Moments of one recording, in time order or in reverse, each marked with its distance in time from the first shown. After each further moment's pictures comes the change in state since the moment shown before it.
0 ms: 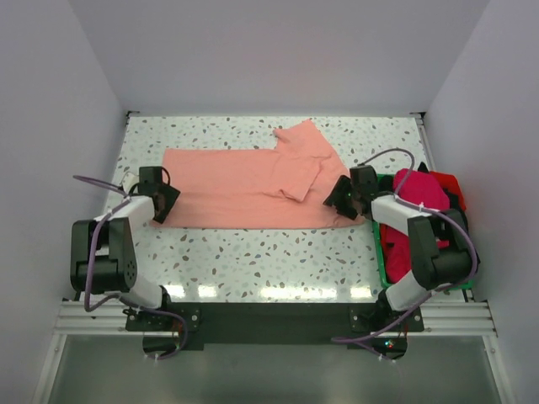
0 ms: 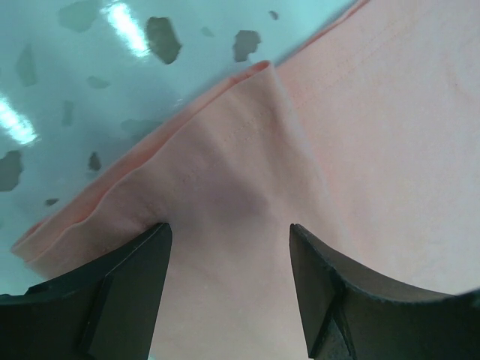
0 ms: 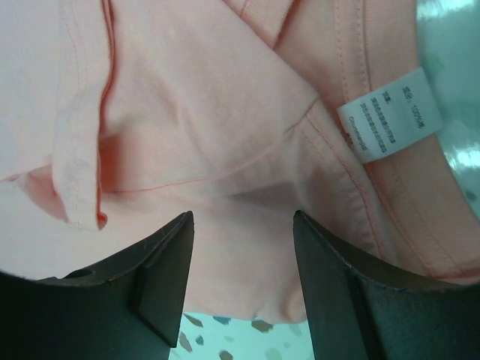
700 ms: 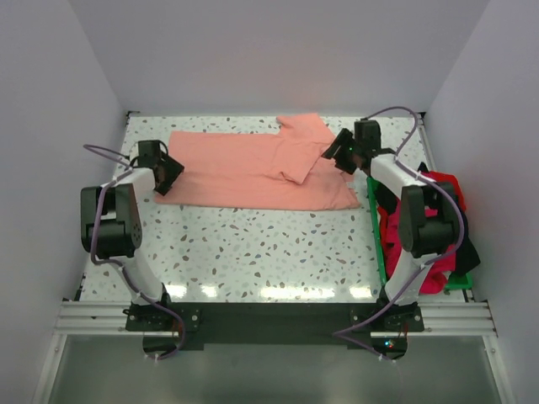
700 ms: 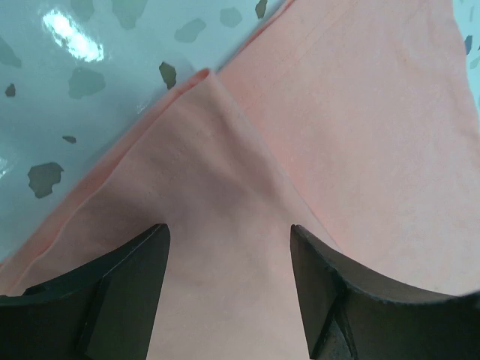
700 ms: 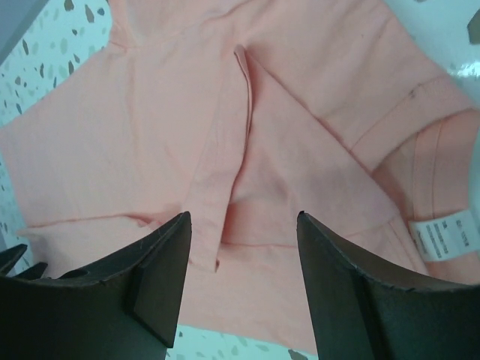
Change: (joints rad) left arm 0.034 0.262 0.317 0.030 0.167 0.132; right arm -0.083 0.253 0.513 -0.099 -0.089 -0.001
